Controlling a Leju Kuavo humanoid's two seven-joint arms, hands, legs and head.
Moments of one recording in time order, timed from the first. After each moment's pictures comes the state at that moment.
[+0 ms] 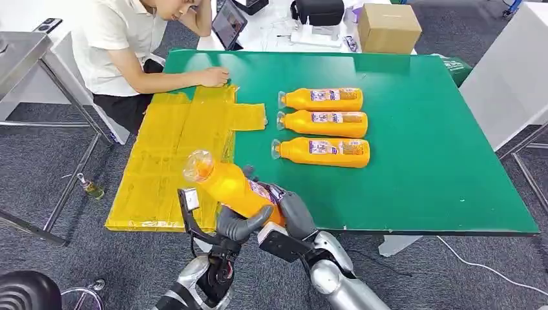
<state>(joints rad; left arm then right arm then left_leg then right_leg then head) -0.23 -0.25 -0.54 -1.09 0.72 0.09 -0.35 -0.23 0.00 0.71 -1.23 0.43 -0.27 -0.44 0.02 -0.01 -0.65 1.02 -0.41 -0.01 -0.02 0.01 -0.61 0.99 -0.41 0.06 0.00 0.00</state>
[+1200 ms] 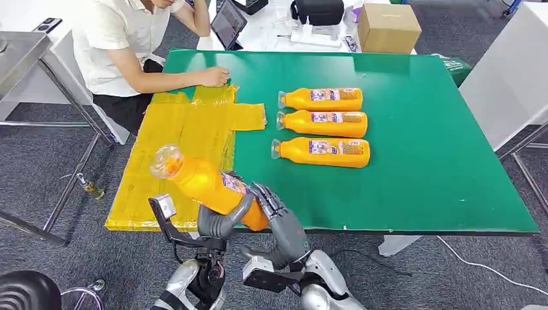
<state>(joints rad) -0.15 -0.25 -0.46 -1.25 0.60 0.19 -0.45 -0.16 0.00 0.78 -1.22 0.59 -0.47 -0.45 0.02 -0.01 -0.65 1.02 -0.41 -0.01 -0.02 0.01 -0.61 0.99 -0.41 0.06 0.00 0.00</state>
